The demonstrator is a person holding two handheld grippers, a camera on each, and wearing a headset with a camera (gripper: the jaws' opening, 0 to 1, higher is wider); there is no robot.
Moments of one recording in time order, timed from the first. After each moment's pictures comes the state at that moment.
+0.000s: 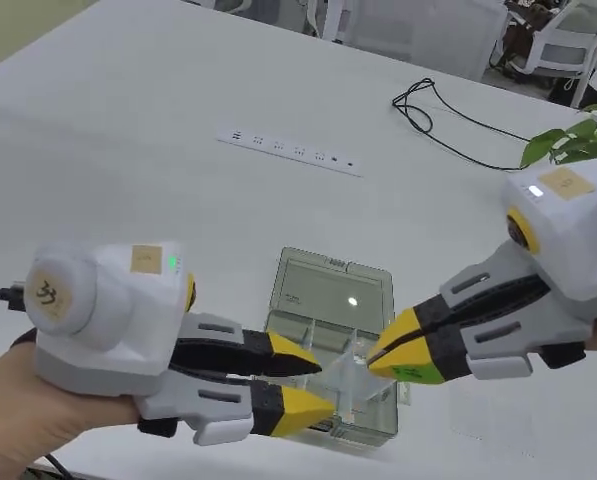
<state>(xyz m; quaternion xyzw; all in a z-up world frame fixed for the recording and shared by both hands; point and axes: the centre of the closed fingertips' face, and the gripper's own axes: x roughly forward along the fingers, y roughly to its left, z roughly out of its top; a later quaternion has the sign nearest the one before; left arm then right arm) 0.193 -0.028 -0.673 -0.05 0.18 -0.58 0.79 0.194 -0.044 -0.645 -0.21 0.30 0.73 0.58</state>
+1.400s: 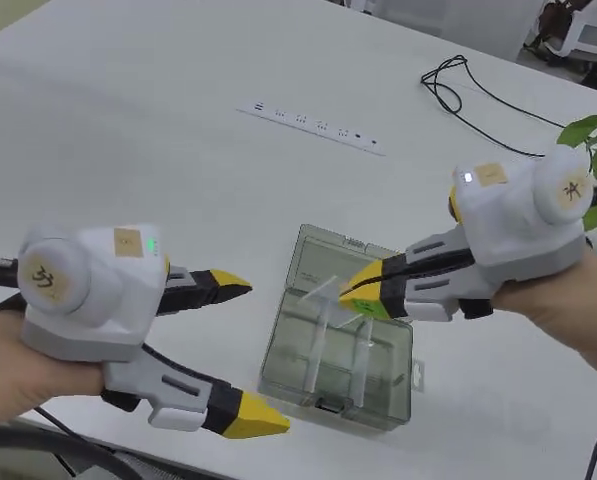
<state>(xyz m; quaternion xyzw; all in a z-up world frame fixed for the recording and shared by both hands) 0.220 0.015 -0.729 0.01 0.22 -0.52 0.83 0.268 -0.012 -0.719 -0.22 0.30 0.67 0.64</state>
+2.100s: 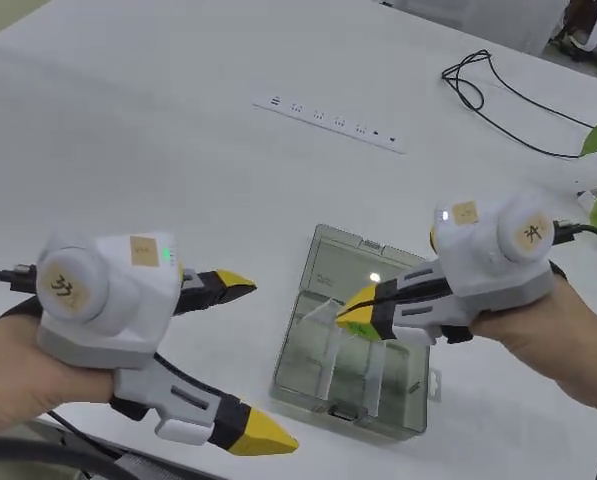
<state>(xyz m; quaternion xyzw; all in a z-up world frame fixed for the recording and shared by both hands) 0.224 0.019 -0.738 0.00 0.23 -0.52 0.83 0.275 -0.010 -0.759 -0.22 0.33 0.66 0.64</state>
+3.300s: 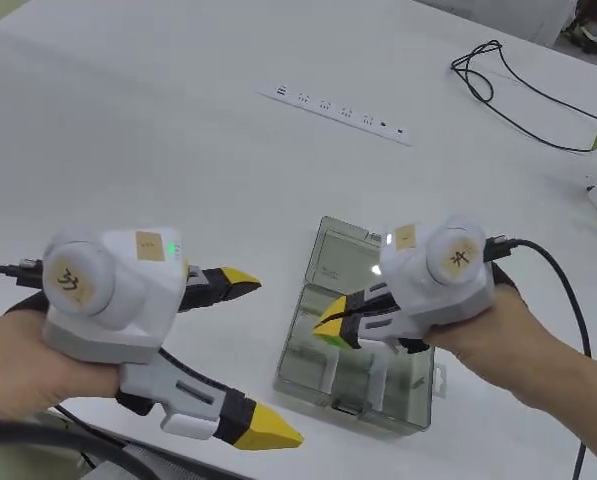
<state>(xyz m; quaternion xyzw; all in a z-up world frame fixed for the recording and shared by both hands) 0.223 0.018 -0.742 -0.01 0.23 -0.51 0.83 0.270 0.008 -0.802 -0.29 0.34 0.66 0.61</state>
